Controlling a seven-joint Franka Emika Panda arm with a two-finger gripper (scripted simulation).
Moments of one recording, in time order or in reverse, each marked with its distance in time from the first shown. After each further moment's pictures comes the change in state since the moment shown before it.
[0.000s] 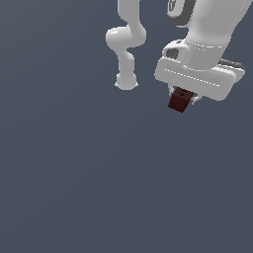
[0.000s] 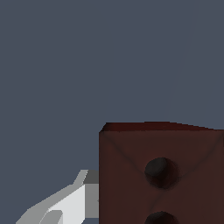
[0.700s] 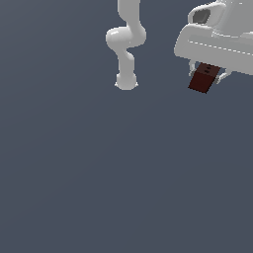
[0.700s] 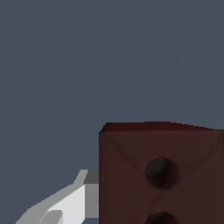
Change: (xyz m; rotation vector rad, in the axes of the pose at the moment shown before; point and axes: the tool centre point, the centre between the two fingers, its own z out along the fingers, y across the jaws) arm -0.029 -0.031 -0.068 0.000 -0.002 -0.001
